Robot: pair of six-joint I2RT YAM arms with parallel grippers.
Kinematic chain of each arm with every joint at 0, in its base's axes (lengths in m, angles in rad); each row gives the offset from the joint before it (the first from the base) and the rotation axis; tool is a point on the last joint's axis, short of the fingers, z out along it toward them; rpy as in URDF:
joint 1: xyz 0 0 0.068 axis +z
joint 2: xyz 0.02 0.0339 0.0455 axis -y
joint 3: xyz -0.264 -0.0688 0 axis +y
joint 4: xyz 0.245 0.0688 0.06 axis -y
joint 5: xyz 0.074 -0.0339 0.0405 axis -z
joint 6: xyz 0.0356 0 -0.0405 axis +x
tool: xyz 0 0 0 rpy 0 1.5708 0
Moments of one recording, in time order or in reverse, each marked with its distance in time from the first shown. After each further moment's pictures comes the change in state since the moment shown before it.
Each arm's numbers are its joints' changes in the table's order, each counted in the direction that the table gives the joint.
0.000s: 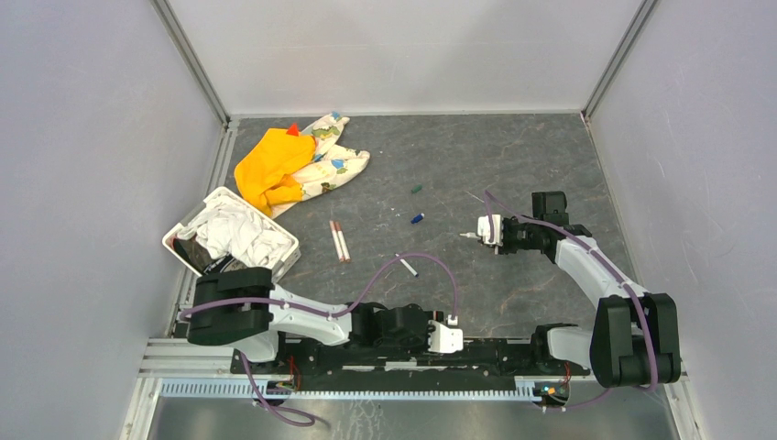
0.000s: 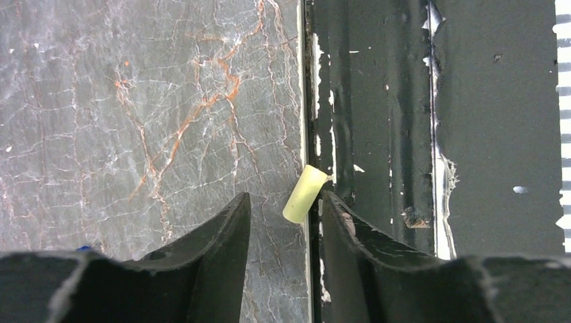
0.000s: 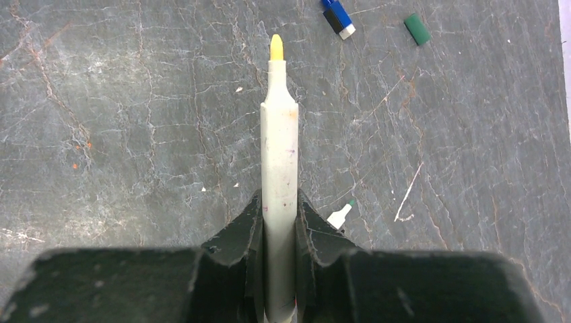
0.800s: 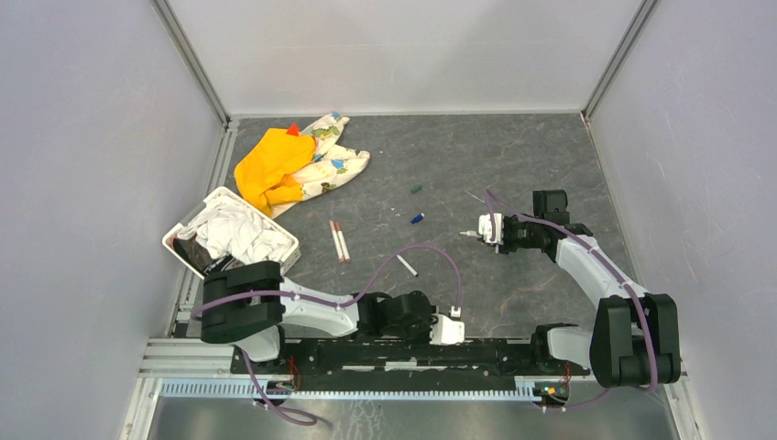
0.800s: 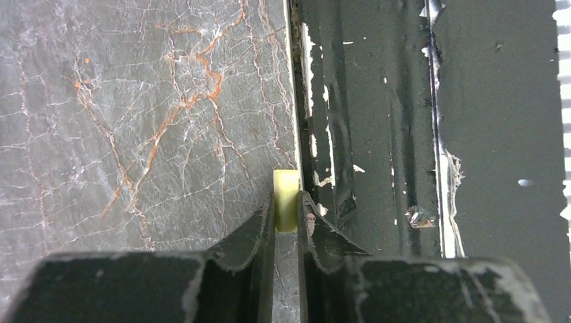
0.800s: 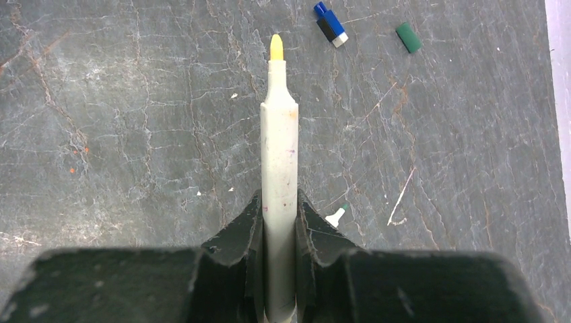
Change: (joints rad) left arm 0.075 -0.064 -0.045 -0.043 0.124 0.025; right arm -0.004 0.001 -0.010 -0.001 -0.019 -0.002
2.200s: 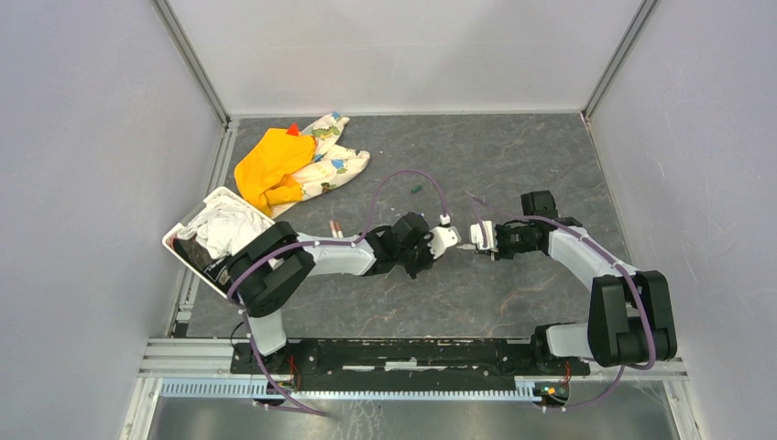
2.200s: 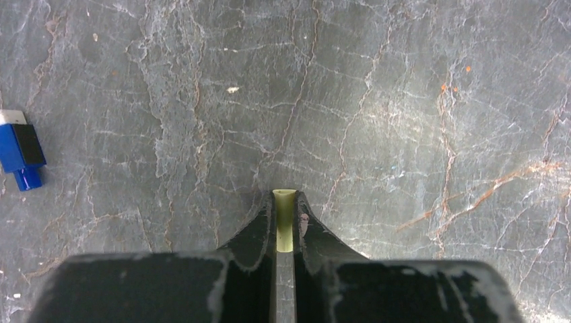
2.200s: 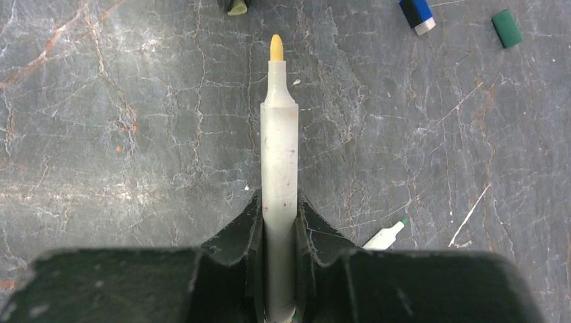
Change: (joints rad) left arm 0.452 -0.206 -0.299 -0.162 0.118 -0.093; right arm 0.045 -0.108 -0.028 -0.126 0.044 -0.116
